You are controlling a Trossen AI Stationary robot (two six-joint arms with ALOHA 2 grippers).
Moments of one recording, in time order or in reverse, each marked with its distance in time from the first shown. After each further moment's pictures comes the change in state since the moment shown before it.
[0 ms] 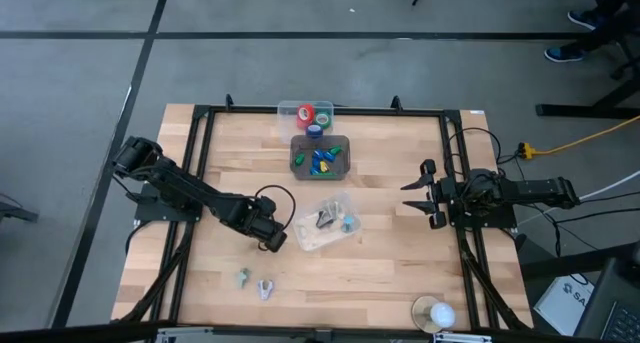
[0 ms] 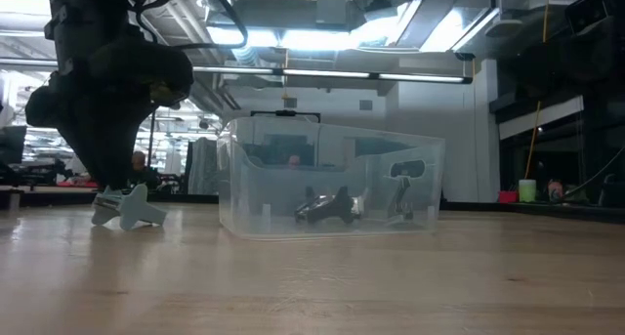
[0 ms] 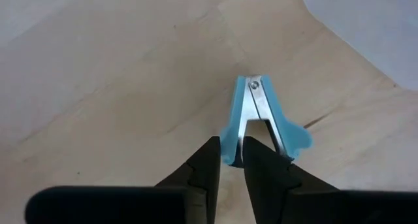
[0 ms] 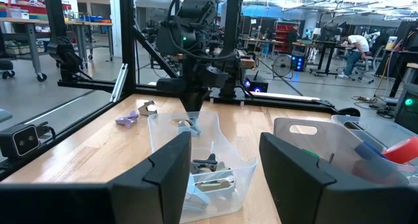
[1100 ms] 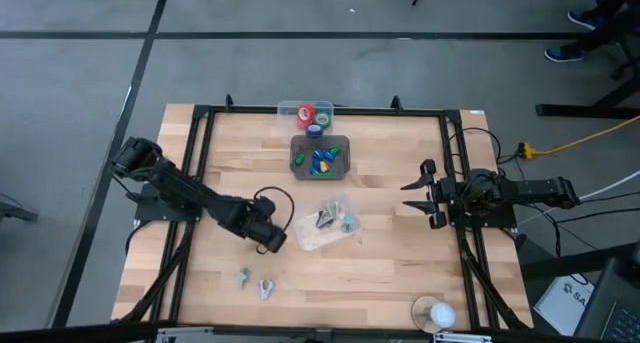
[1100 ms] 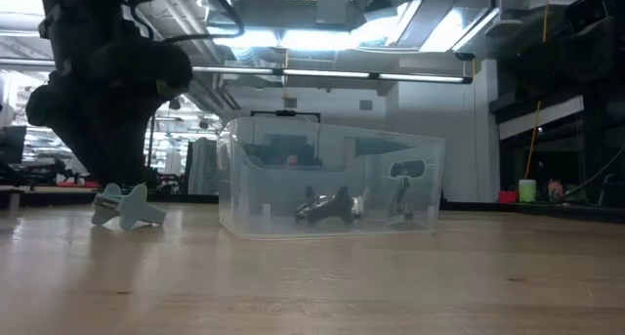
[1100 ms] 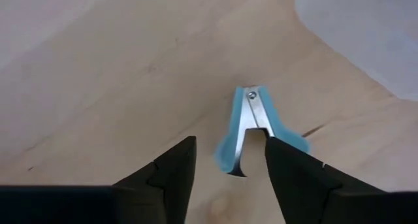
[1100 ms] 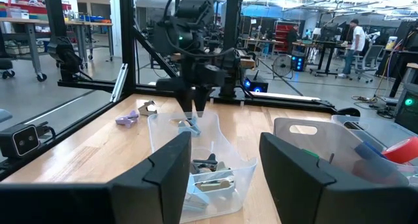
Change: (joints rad) left arm -0.032 0.000 0.000 0.002 -0.073 -0.019; right arm 0.000 0.000 0.000 0.000 0.000 0.000
